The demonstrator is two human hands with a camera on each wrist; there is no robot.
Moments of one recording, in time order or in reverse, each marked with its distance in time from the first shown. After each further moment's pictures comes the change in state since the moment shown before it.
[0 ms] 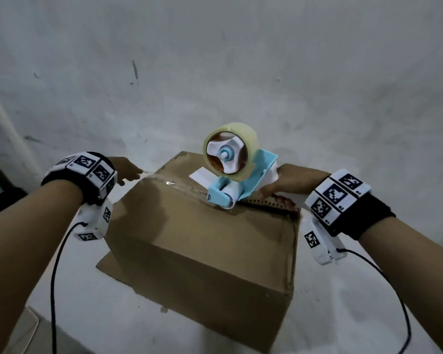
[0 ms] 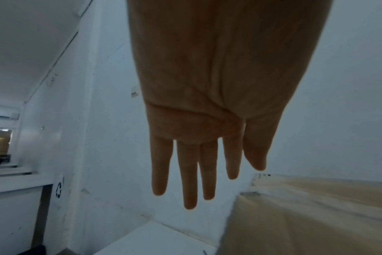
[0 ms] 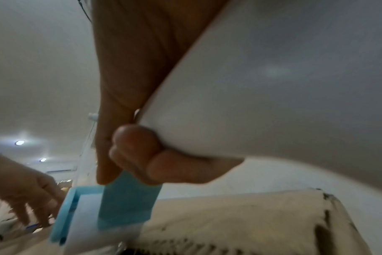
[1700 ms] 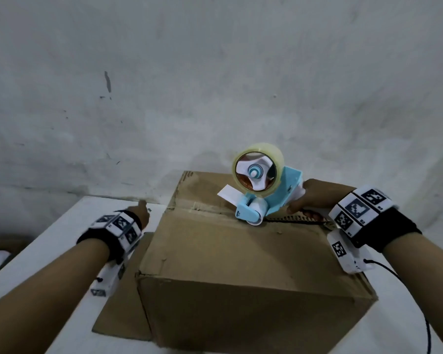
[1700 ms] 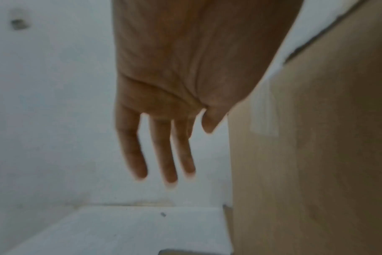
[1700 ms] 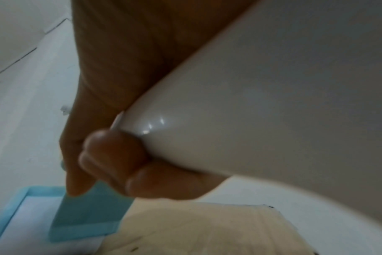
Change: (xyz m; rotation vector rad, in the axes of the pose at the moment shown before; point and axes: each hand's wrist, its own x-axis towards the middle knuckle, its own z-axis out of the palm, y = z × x) left_hand 0.084 -0.048 0.021 -0.065 -0.024 0.137; right_hand 0.013 -0.049 0.040 -0.035 0.257 0.346
